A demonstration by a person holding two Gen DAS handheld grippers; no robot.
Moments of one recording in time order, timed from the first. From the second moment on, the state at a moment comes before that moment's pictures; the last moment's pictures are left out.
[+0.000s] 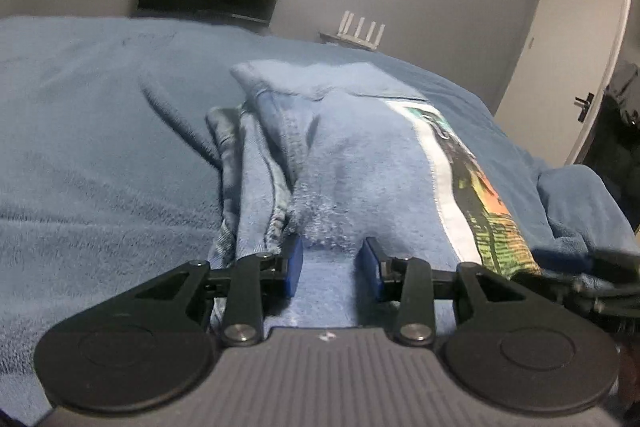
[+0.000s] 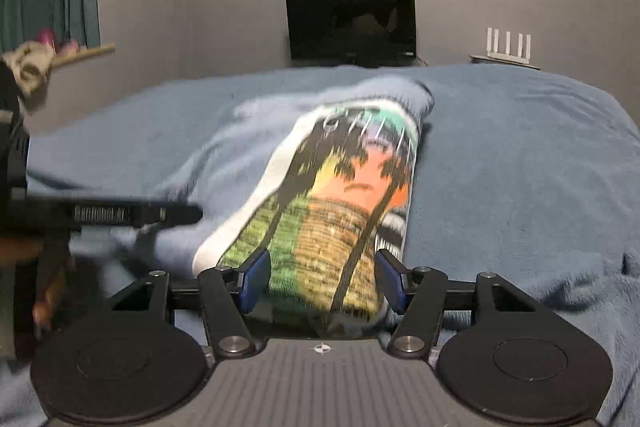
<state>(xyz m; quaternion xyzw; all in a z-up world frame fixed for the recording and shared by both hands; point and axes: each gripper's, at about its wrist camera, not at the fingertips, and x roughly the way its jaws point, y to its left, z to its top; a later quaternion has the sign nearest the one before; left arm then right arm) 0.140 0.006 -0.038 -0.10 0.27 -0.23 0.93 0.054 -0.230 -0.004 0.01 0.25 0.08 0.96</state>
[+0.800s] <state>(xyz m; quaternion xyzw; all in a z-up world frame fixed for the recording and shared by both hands) 0.138 0.012 -0.038 -0.12 0.27 -0.24 0.93 0.077 -0.235 -0.042 -0.03 0.27 -0.01 0.96</state>
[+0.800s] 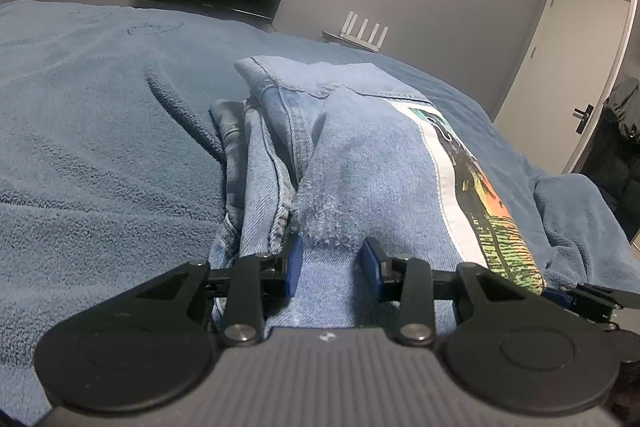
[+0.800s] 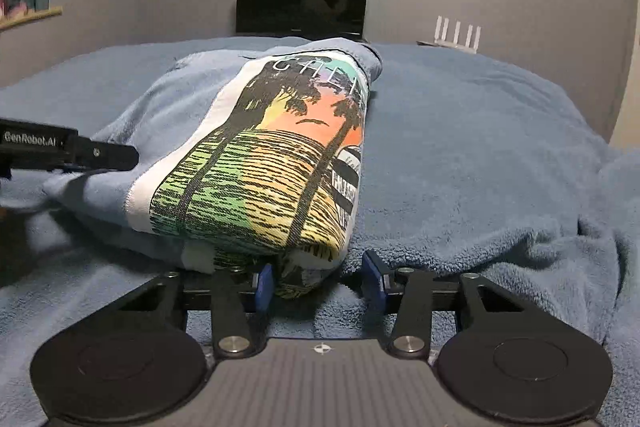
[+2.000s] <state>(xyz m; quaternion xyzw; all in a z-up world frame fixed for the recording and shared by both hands) 0.144 0.026 -0.041 -0.15 0.29 -0.24 0.92 0.257 -0.137 -0.005 -0.12 0.25 0.08 0.96</state>
